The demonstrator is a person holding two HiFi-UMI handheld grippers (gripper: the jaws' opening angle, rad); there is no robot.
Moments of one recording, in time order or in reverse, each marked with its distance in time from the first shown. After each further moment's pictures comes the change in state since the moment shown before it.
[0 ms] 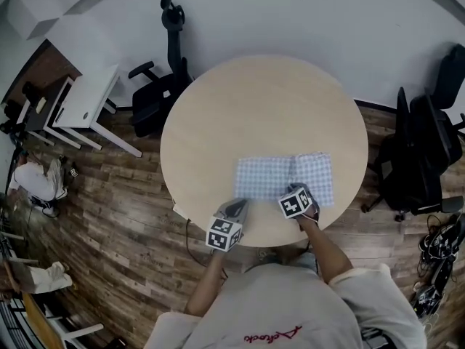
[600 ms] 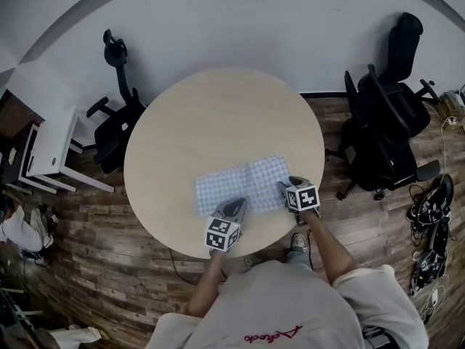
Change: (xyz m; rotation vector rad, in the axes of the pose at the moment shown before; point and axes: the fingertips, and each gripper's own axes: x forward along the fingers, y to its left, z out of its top) left arm 0.083 -0.100 0.060 0.099 -0.036 -0.197; right arm -0.073 -0.133 -0.032 0.454 -0.247 0.079
